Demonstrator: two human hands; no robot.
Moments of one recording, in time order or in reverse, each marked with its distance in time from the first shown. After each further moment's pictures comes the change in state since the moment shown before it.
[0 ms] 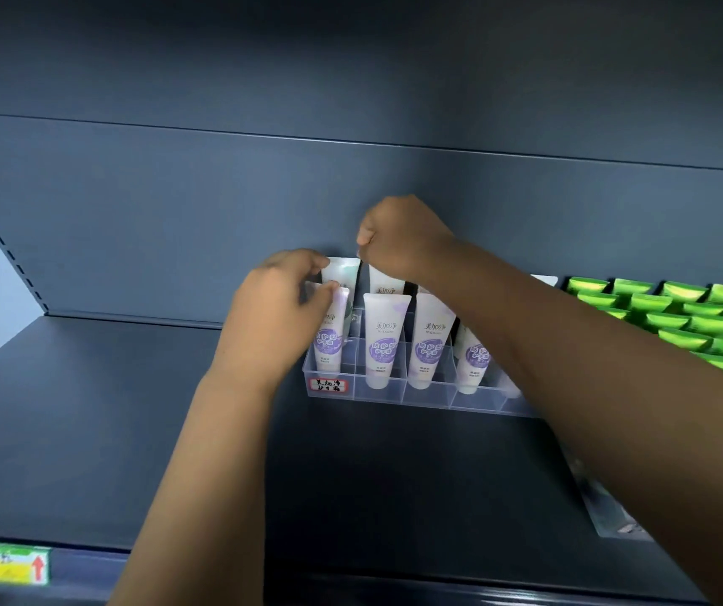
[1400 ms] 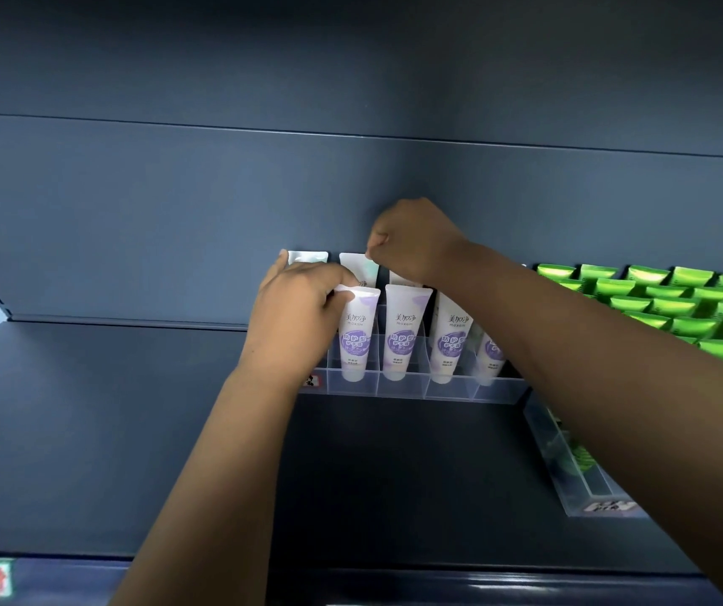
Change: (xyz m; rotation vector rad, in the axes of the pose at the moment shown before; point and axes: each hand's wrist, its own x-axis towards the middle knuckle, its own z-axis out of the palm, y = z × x) left_hand -0.002 0.024 0.045 0.142 -0.032 0.191; right_hand -0.022 0.048 -0.014 -0.021 -0.031 -0.036
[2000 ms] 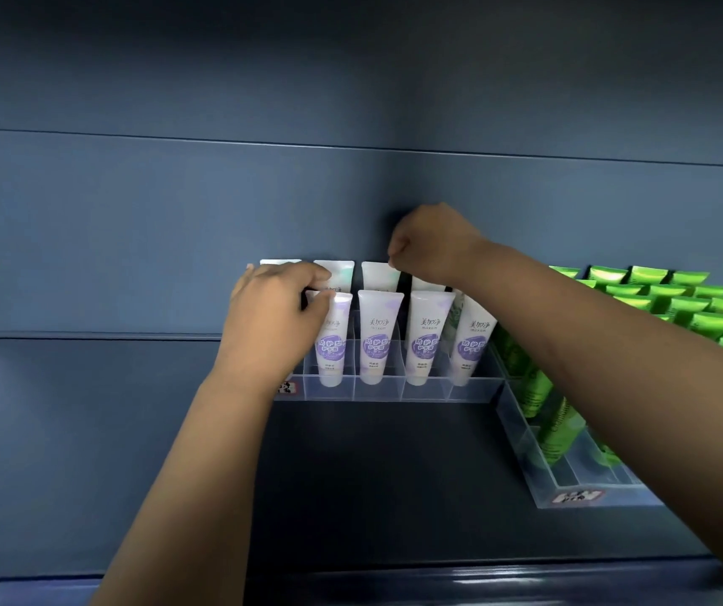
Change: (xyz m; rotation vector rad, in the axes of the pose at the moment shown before) left_hand 0.001 0.007 -0.001 -0.080 0.026 -0.041; right_hand -0.025 0.030 -0.032 -0.228 -0.063 0.093
